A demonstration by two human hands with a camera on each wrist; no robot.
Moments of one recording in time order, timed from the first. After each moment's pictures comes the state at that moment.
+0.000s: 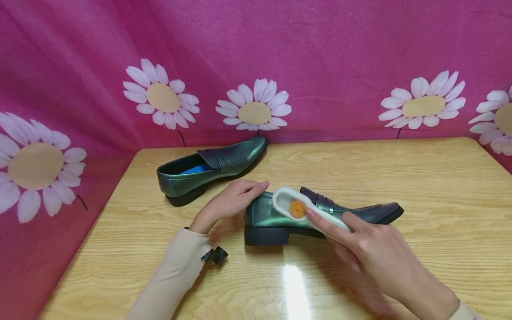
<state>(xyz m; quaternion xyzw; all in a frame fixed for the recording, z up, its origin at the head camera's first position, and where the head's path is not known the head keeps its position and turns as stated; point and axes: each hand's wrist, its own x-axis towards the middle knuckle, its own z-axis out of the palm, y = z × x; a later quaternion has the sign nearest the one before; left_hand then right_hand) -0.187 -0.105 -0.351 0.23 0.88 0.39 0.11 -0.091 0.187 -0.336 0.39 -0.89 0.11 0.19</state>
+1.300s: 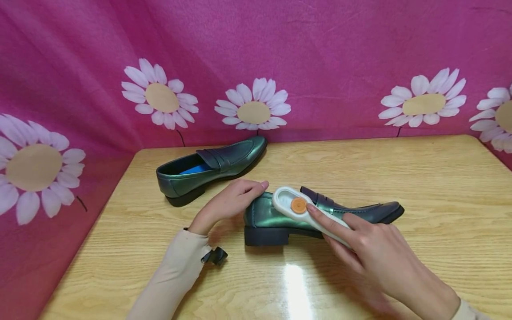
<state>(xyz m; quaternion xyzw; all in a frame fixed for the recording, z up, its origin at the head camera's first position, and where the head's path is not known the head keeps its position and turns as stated) -0.186 -0.104 -0.349 0.22 0.89 0.39 0.11 -0.094 0.186 -0.338 0.36 -0.90 0.13 0.22</state>
